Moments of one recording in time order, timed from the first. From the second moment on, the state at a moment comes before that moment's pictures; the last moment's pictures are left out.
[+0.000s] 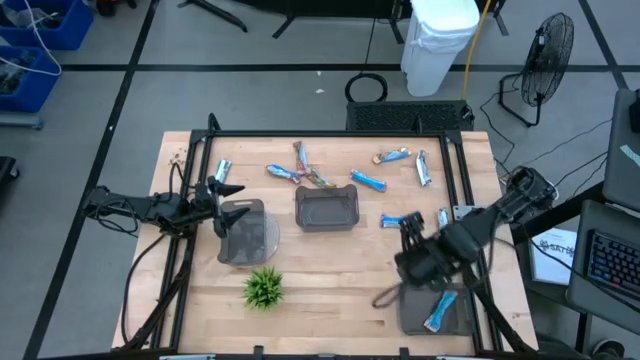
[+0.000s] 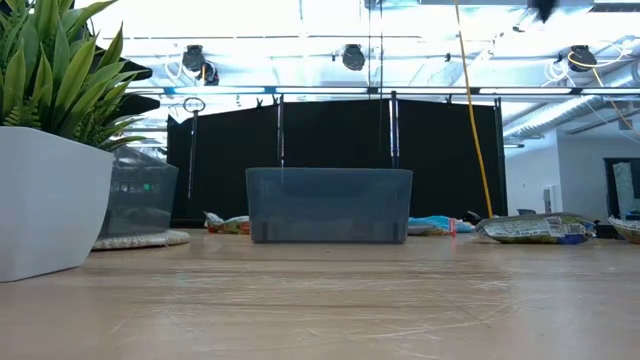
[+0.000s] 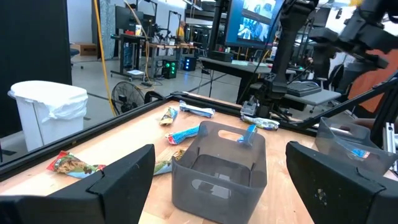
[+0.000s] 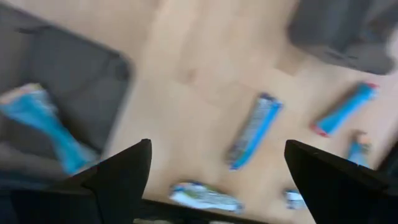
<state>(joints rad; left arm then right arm) -0.21 0.01 0.04 0.00 -0.50 -0.16 0.57 1.54 1.57 -1.59 0.23 0.14</state>
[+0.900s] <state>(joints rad) -0.21 0.01 0.04 0.00 -0.50 -0.16 -0.24 1.52 1.57 -1.31 0.42 -0.46</state>
